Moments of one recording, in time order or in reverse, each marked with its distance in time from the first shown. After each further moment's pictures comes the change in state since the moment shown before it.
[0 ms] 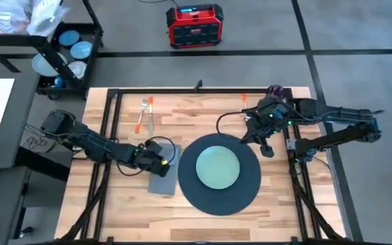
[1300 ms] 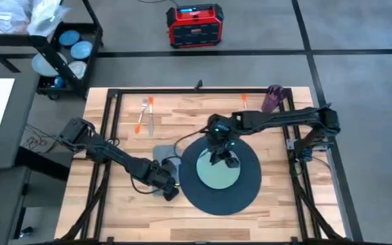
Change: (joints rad) left arm -0.124 0.283 0.277 -0.085 0.263 0.041; right arm -0.001 0.589 0.161 0.198 -0.272 -0.175
